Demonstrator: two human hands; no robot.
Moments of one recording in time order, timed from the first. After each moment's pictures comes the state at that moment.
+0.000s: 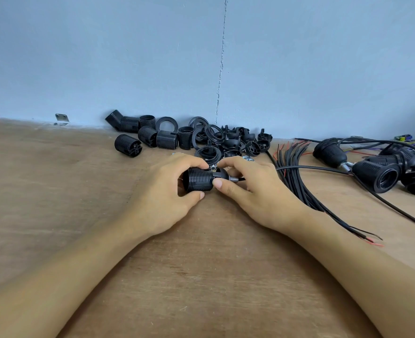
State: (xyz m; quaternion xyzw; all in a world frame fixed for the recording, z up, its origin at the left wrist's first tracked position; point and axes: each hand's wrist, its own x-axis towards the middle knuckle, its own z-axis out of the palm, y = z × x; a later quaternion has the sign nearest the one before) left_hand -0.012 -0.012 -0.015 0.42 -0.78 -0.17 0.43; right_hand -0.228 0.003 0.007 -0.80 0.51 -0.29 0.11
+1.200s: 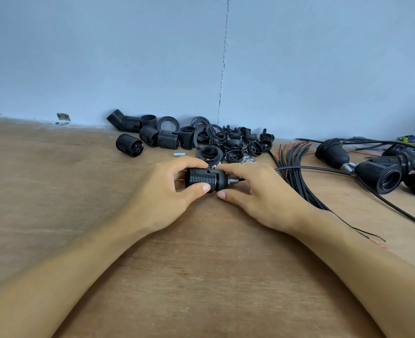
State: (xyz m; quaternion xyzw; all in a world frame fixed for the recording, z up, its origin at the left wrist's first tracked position) left_hand -0.014 -0.006 -0.006 0.42 -0.73 -0.31 0.44; right_hand -0.230 0.005 0.015 -0.83 0.48 -0.26 0.12
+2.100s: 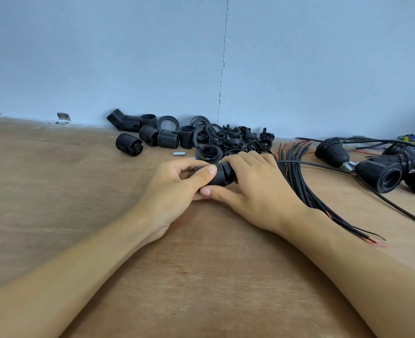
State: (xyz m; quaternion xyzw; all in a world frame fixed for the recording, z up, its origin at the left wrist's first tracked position) left_hand -0.041 0.000 0.000 0.43 -0.54 -0.50 0.51; right_hand -0.216 0.008 0.017 -0.82 0.54 -0.18 -0.08
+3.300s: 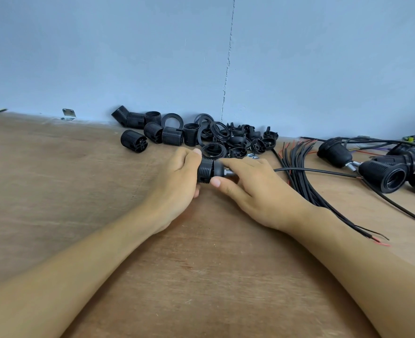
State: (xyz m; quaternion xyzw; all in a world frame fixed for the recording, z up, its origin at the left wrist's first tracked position) left_hand -0.040 -0.010 -0.005 0.52 -0.58 -0.40 0.48; right_hand -0.221 0.004 0.013 -0.86 0.46 -0.21 0.02
